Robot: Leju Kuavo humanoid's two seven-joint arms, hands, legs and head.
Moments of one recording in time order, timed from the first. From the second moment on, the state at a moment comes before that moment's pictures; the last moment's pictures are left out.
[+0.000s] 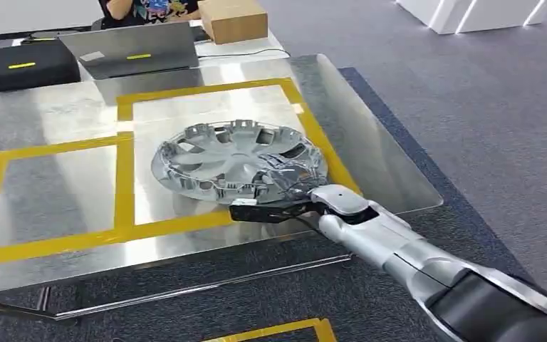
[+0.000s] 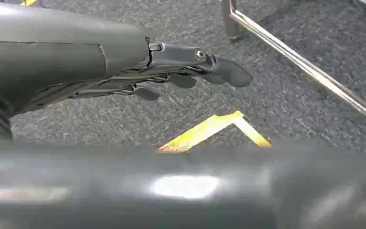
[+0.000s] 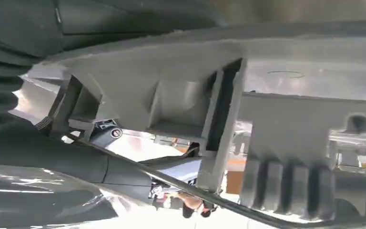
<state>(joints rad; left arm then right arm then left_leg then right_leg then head) 0.33 -0.34 0.64 -1.19 -0.98 -0.31 -0.21 -0.80 0.05 0.91 -0.73 0.78 -0.07 -0.08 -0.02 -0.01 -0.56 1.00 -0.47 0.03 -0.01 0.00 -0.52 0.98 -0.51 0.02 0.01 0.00</state>
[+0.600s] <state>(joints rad) 0.30 -0.34 0.67 -1.16 -1.00 -0.31 -0.27 -0.81 0.05 0.91 -0.74 0.69 0.03 -0.15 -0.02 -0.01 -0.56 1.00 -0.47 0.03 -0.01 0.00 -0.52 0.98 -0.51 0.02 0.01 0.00</state>
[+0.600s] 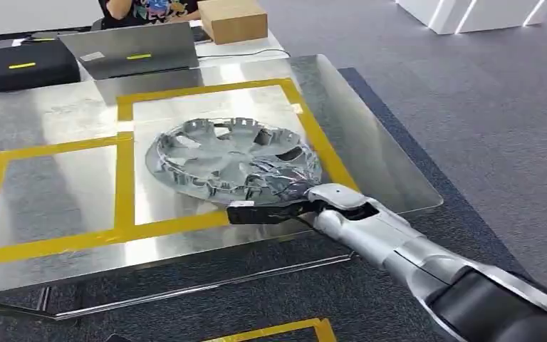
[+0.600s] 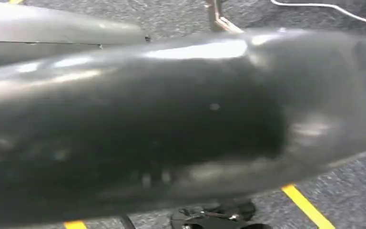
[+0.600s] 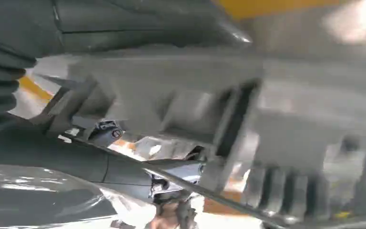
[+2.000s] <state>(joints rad) 0.30 -0.30 0.59 -1.14 -0.91 -0.27 -0.24 -0.74 0.00 0.87 -0.88 0.92 0.09 -0.10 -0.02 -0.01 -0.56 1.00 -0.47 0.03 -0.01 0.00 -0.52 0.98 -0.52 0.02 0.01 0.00</state>
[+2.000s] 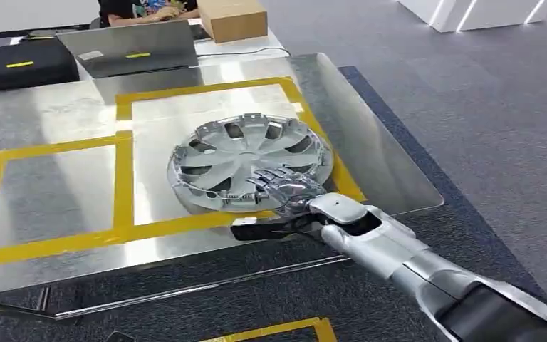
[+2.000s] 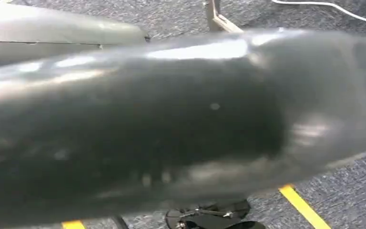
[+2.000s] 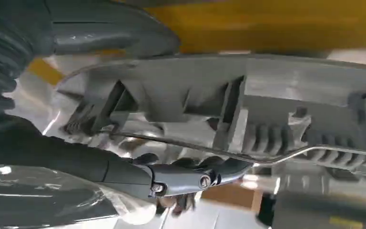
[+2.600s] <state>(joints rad) 0.28 -0.23 0.52 -1.05 -0.85 -0.25 -0.25 -0.88 -0.07 1.03 -0.96 0.58 0.32 -0.14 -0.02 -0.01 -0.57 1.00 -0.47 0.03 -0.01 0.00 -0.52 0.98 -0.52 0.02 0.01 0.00</state>
